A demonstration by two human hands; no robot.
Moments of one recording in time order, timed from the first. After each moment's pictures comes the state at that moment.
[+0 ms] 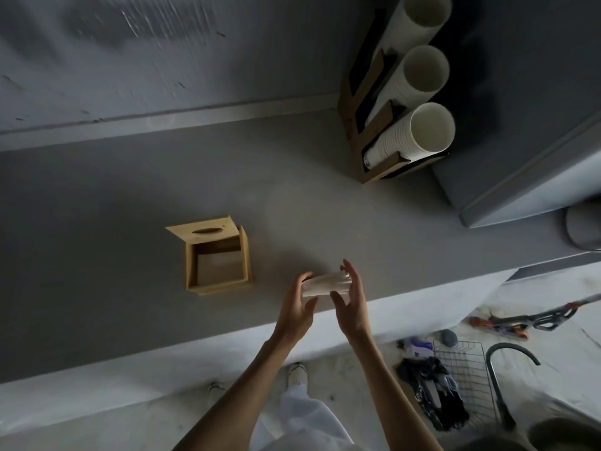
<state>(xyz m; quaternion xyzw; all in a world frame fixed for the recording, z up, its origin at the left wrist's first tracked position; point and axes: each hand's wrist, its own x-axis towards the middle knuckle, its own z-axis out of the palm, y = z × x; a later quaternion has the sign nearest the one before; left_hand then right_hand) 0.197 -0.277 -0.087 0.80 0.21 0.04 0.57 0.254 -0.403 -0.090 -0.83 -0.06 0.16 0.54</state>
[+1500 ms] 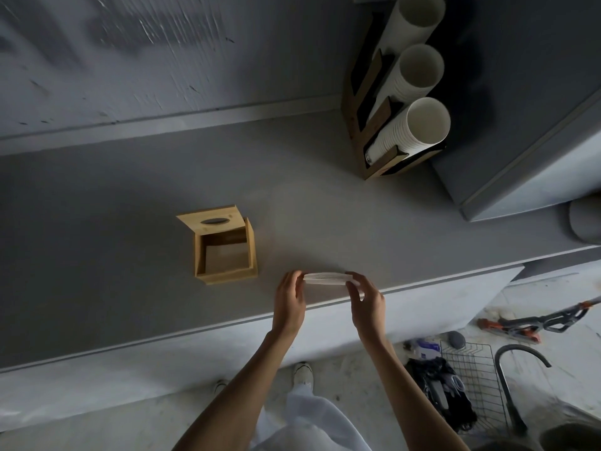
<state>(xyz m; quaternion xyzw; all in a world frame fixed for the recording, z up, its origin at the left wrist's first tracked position) 0.183 -0.276 -0.095 0.84 0.26 0.13 0.46 0.247 -0.430 -0.096 -0.89 -0.05 0.05 0.45</state>
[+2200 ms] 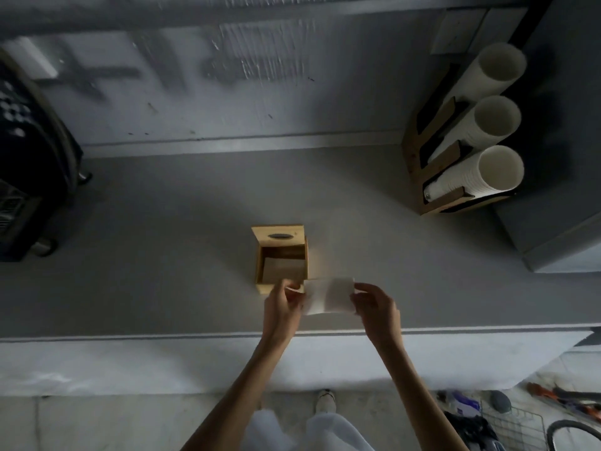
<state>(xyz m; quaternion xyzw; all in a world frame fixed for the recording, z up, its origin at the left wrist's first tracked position) 0.131 -0.188 -0.001 0.74 0.40 0.12 0.53 0.235 -0.350 -0.020 -0.83 -0.07 0.20 0.51</state>
